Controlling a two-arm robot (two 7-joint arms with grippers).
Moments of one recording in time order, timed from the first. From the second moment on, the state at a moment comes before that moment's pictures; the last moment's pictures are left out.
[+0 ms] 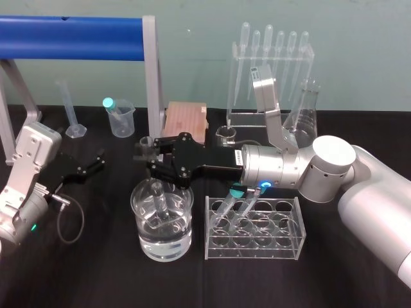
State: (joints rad) left arm -0.20 0.60 0.45 -1.41 -0.25 -0.12 0.03; right arm 0.72 0.23 -0.76 -0.97 0.70 -0.16 1.13
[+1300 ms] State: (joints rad) left arm -0.20 0.60 0.45 -1.41 -0.25 -0.12 0.03; right arm 0.67 0.34 -0.64 -1.22 0.82 -0.21 1.11
